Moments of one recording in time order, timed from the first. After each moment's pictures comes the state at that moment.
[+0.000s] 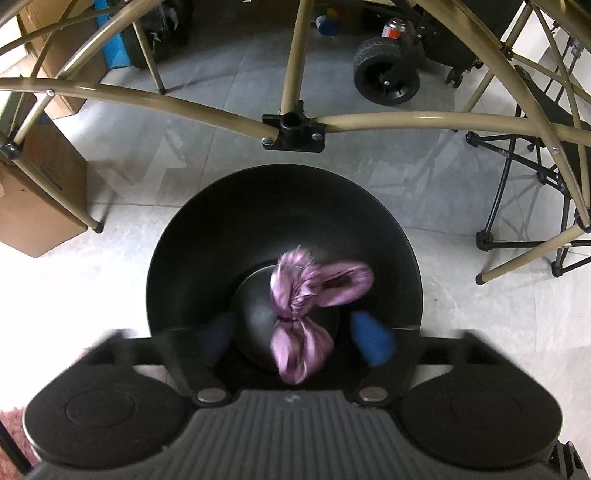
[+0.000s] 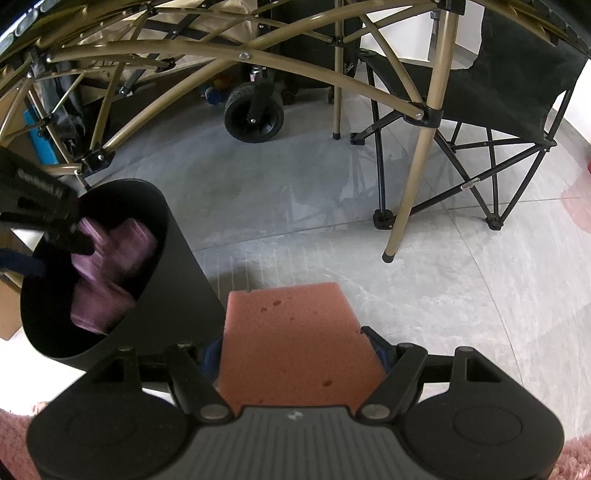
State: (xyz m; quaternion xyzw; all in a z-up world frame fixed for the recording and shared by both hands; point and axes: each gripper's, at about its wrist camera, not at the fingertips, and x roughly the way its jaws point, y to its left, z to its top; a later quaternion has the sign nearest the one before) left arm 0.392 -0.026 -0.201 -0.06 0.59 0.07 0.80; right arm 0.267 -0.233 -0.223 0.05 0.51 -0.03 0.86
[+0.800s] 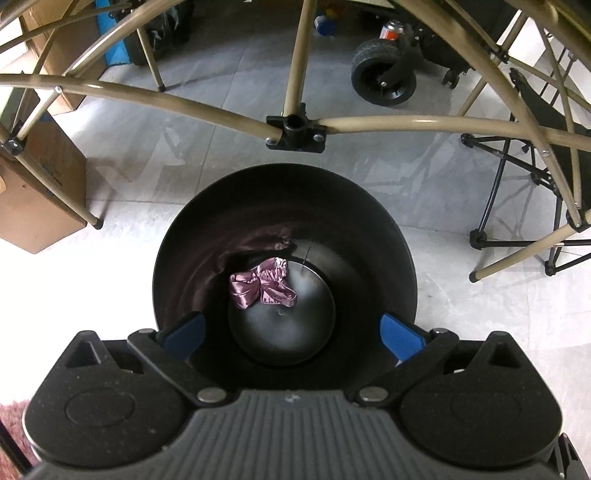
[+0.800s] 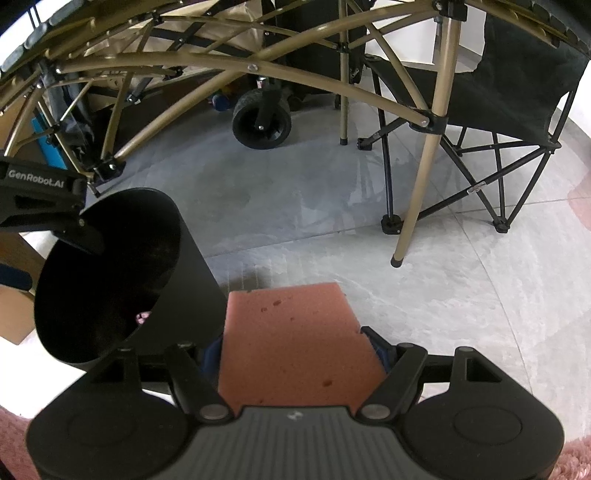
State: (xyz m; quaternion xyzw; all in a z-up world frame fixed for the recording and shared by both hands) left arm 0.385 -0.022 -0.191 -0.07 0.59 0.06 0.80; right arm 0.264 -0.234 -0.215 0.06 0.50 -0.02 0.87
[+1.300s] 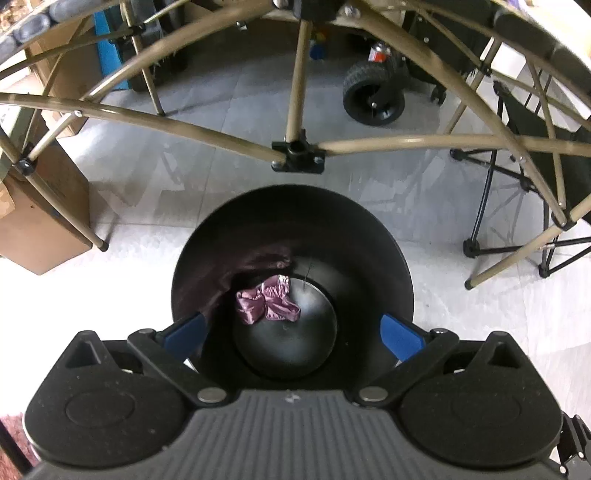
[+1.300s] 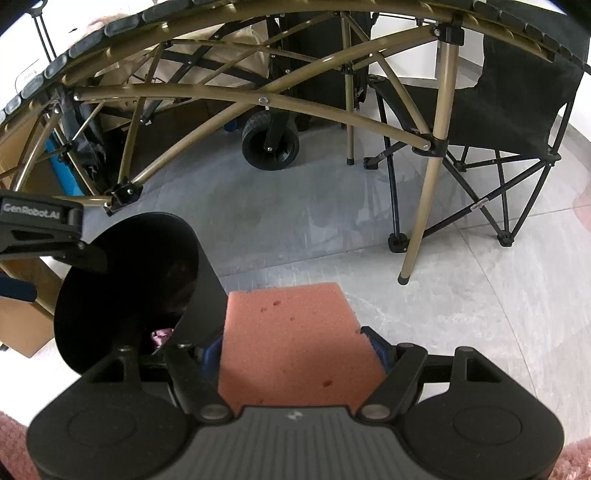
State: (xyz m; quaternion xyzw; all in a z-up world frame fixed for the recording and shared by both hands) left arm 0.366 -0.014 -0.173 -0.06 0.55 0.05 0.83; right arm 0.259 -0.232 -0.197 0.07 0.47 -0.01 0.88
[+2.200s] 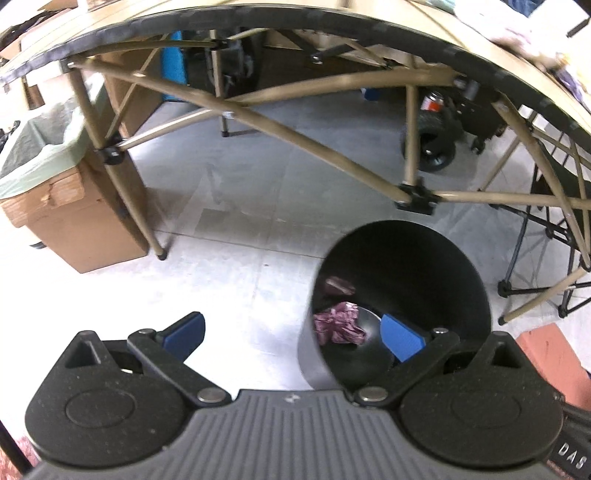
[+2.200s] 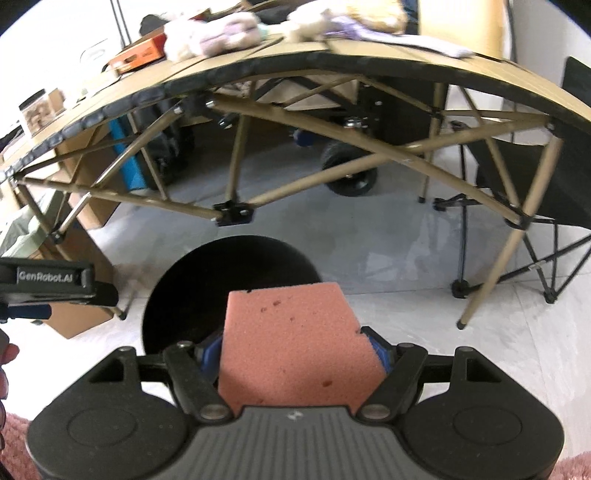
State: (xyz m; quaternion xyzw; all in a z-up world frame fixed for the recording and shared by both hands) left arm 0.322 0.097 -0.155 -0.09 0.50 0.10 0.85; right arm 0.279 -0.140 -0.148 0.03 0.45 0.08 0.89
